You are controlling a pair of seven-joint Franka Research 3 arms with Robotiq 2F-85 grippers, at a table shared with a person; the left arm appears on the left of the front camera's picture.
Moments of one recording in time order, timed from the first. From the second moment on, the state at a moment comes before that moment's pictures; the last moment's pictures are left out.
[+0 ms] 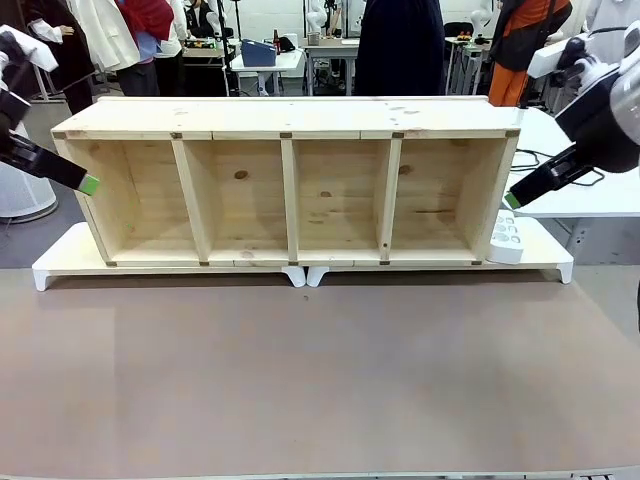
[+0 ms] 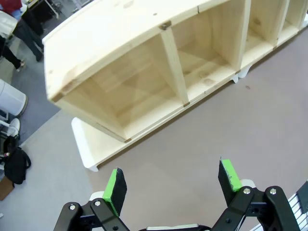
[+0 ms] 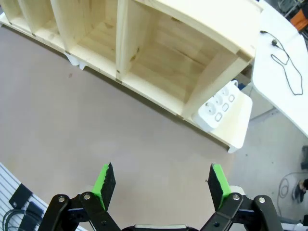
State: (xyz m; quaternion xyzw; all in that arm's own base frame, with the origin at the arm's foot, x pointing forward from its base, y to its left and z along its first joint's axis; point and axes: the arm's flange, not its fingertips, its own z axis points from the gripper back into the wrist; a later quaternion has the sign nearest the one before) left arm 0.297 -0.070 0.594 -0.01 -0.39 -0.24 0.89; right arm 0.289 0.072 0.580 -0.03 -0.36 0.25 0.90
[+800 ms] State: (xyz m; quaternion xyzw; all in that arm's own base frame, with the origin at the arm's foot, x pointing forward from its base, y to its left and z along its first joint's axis) left arm 0.269 -0.051 0.611 0.01 -0.39 -0.22 0.89; right arm 0.279 0.070 0.589 -0.03 -0.37 0.25 0.89
